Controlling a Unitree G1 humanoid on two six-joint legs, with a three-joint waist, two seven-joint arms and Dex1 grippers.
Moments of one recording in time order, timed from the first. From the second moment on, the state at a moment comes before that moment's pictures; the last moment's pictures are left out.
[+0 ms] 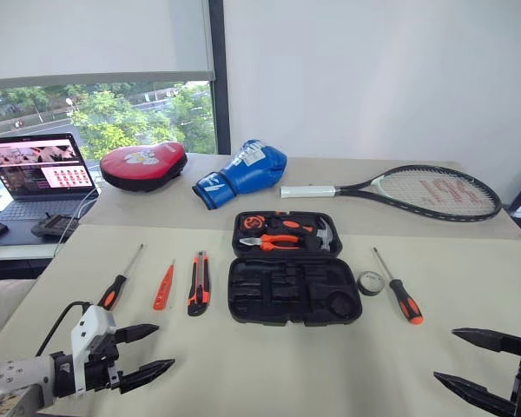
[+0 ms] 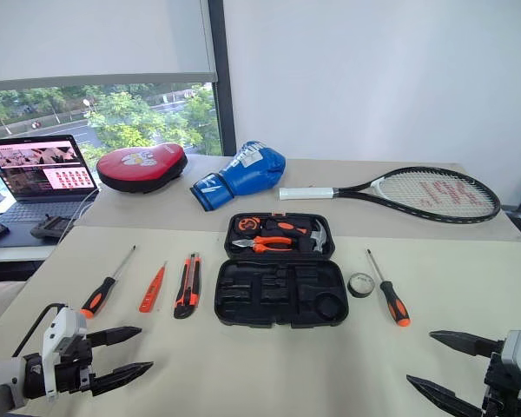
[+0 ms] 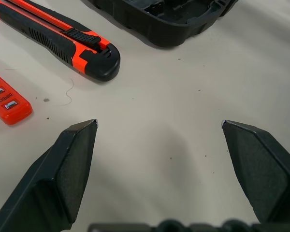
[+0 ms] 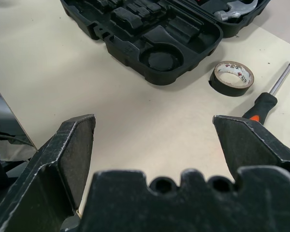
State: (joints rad) left arm 0.36 0.78 0.36 -0.33 -0.57 0.37 -1.11; right arm 0.61 -0.73 -0.83 -0.52 0.59 0.33 1.24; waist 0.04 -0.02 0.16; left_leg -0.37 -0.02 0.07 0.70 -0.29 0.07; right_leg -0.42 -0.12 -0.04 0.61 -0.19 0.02
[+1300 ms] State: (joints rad) left arm -0.33 0.62 0.40 -0.17 -0.58 0.89 -0.40; right arm 0.29 -0.82 -0.50 -0.83 0.91 0.45 0.99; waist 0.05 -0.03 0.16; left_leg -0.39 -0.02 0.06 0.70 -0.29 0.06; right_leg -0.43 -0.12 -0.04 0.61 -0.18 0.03
